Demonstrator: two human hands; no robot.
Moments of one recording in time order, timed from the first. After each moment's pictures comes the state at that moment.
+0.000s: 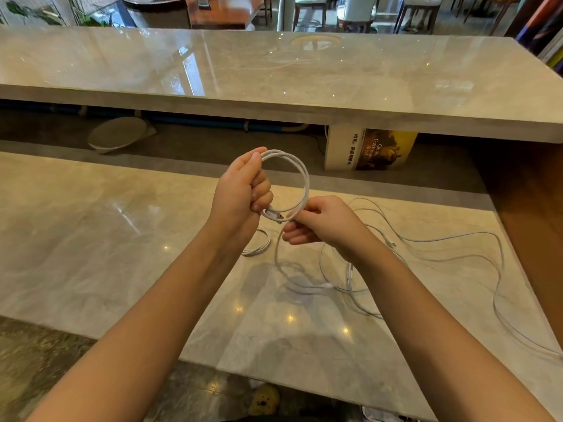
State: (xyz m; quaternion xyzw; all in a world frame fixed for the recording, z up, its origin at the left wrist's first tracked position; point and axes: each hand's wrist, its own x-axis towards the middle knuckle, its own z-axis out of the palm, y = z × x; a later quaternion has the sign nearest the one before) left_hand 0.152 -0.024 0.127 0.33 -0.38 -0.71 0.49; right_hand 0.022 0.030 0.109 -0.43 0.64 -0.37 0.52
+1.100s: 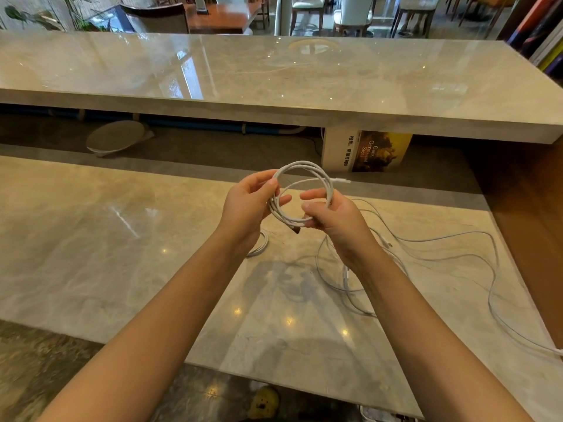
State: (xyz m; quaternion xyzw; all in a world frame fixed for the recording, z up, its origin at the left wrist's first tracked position) left_hand 0.141 -0.021 0.110 0.46 -0.47 -0.63 0.42; right_hand 0.014 0.039 0.094 -0.36 0.59 -0.54 0.48
